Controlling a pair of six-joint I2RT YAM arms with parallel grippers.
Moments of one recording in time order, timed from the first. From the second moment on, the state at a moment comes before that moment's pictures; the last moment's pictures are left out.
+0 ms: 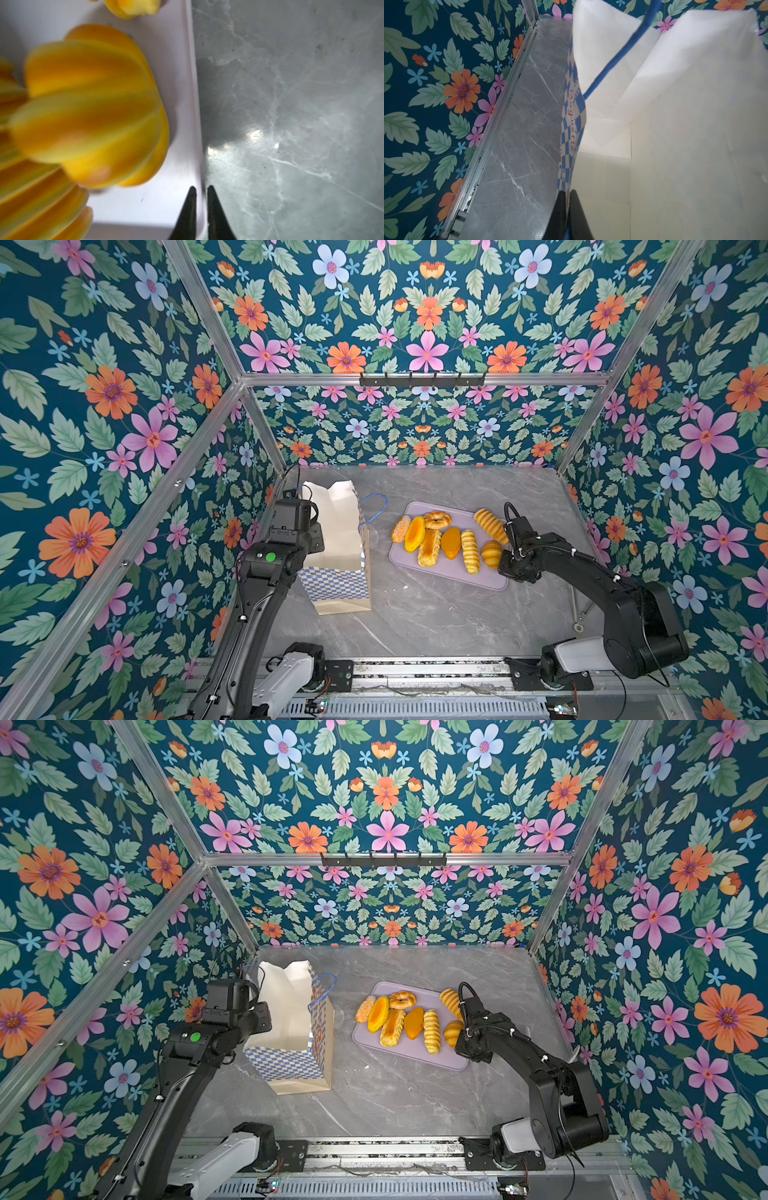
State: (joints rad) left arm -0.20 0.98 1.16 -0.97 -0.28 -0.24; right arm 0.25 1.39 0.83 -0.78 0.03 0.64
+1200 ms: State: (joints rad) left arm -0.20 1.01 1.12 -0.82 -0.22 -0.26; right arm 0.07 0.88 0.77 -0.93 0.16 0.72
